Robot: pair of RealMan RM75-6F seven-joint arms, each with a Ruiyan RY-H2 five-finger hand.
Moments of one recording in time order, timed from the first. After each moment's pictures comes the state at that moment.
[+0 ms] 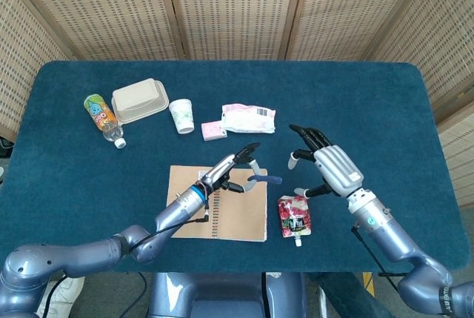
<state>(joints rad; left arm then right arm) -0.95 -1.85 -0.33 -1.21 1.33 0.71 -0.86 0.60 -1.12 0.23 -1.79 -1.46 1.02 0.27</state>
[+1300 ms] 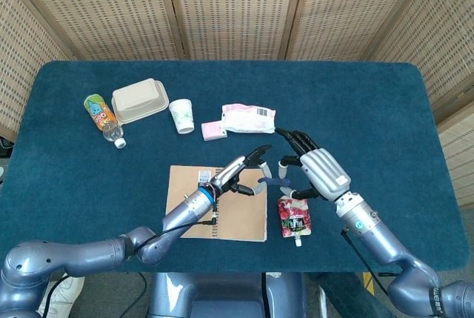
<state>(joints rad) -0.97 -1.84 -0.36 -1.29 1.24 0.69 -0.77 0.63 -1.14 0.21 -1.84 -1.43 1.04 0.19</state>
